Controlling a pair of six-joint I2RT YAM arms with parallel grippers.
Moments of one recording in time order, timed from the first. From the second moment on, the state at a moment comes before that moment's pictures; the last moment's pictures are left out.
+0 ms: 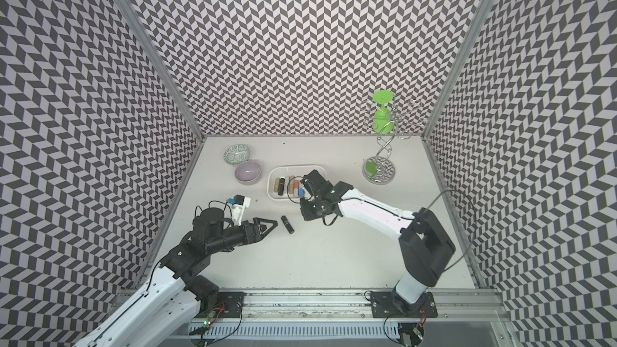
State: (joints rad) left arm -0.48 0.64 0.45 -0.27 0.50 -0.80; right arm 0.77 1.60 1.20 -0.63 -0.15 0.48
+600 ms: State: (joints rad) left arm -0.48 0.83 0.49 0.20 0.68 -0.98; right arm 0.59 1.14 1.04 -0.59 -0.44 0.51
